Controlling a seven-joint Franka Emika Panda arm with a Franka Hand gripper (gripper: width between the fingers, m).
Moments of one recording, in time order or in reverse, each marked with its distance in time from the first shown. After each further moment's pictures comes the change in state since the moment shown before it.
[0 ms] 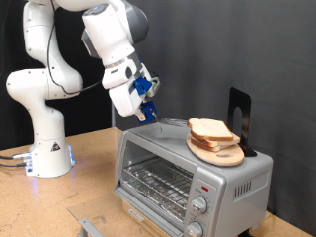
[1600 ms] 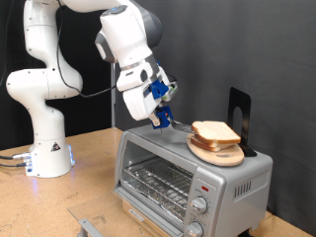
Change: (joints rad) arm -0.009 0.154 0.065 0.116 -0.097 0.101 0.197
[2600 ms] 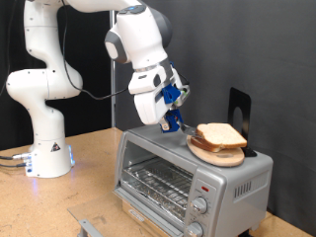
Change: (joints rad) arm -0.003 0.129 0.007 0.146 -0.119 -0.080 0.168
